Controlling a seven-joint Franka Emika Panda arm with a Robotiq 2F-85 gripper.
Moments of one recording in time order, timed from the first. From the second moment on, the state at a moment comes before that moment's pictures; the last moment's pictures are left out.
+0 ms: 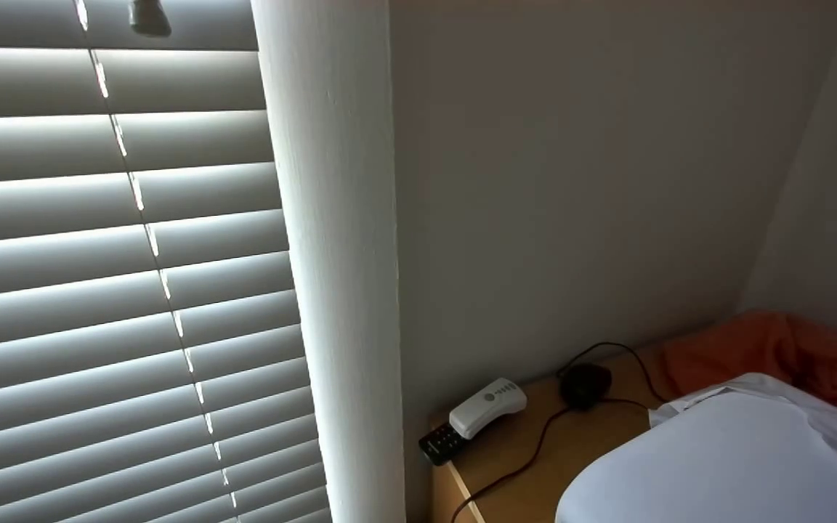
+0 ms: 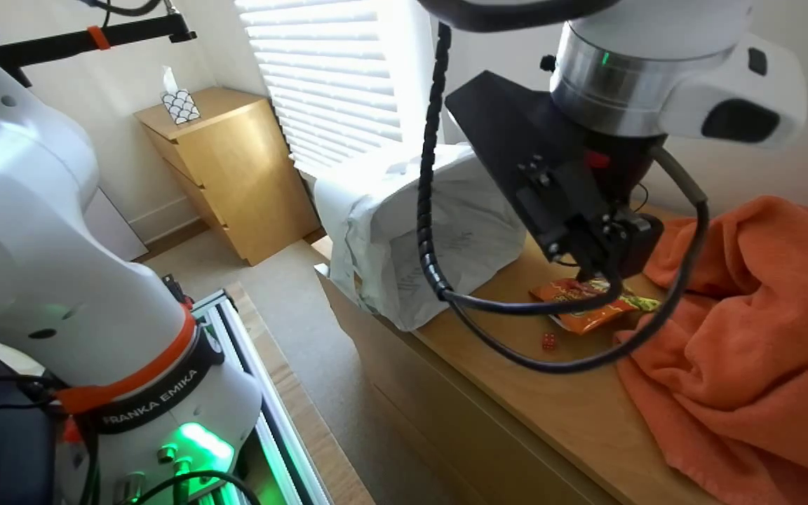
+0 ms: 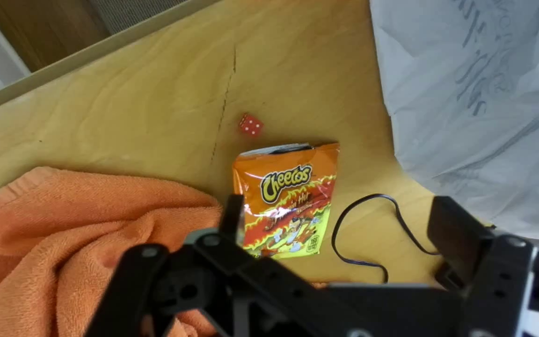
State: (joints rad) arm -0.20 -0.11 -0.44 -2.47 0.35 2.29 -0.54
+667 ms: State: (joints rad) arm -0.31 0.20 -0.35 -2.32 0.70 2.29 -0.78
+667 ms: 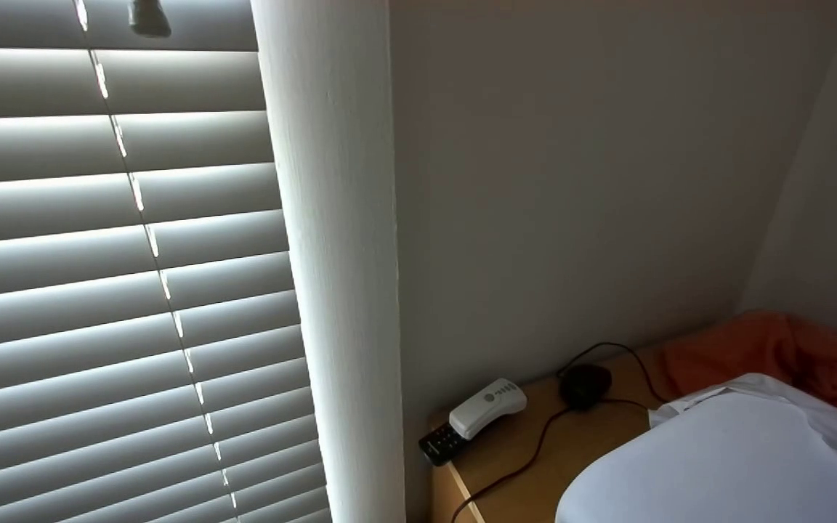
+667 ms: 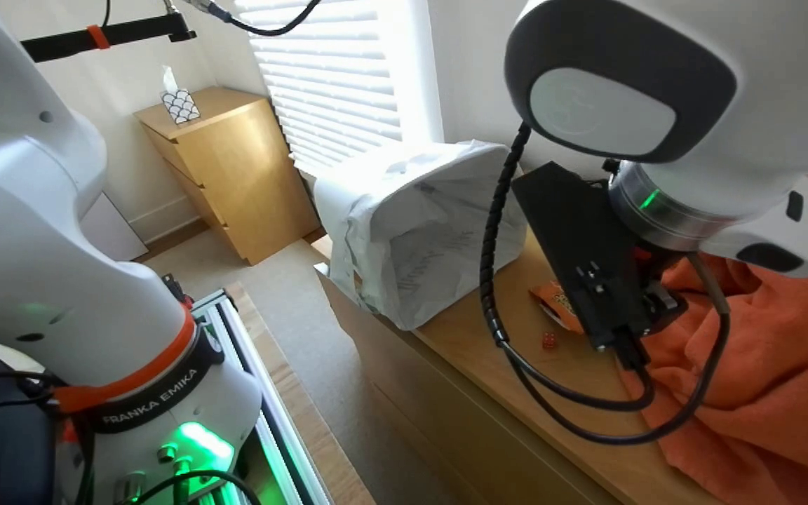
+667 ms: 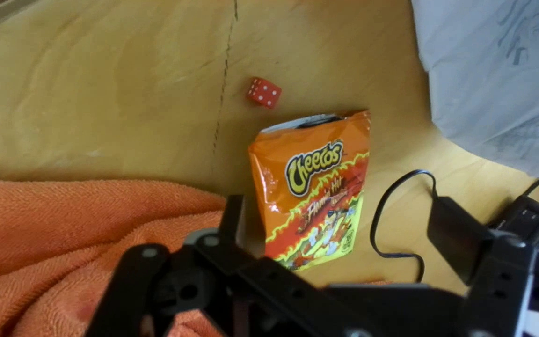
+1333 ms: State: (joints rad) arm -0.38 0.39 -0.24 -2.20 0.79 2.29 -0.82
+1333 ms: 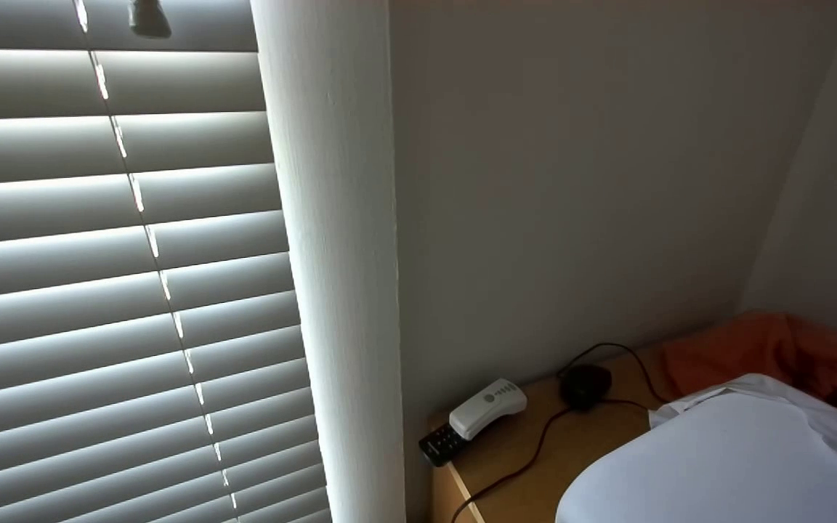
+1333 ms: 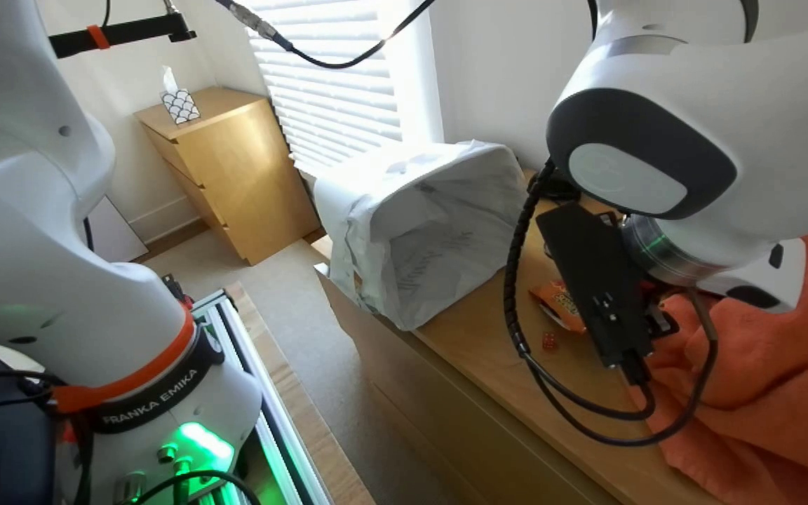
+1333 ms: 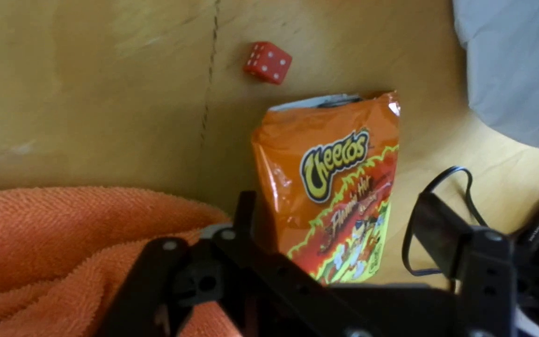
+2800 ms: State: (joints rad) arm -0.50 0.41 -0.21 -2.06 0.80 1.96 -1.03
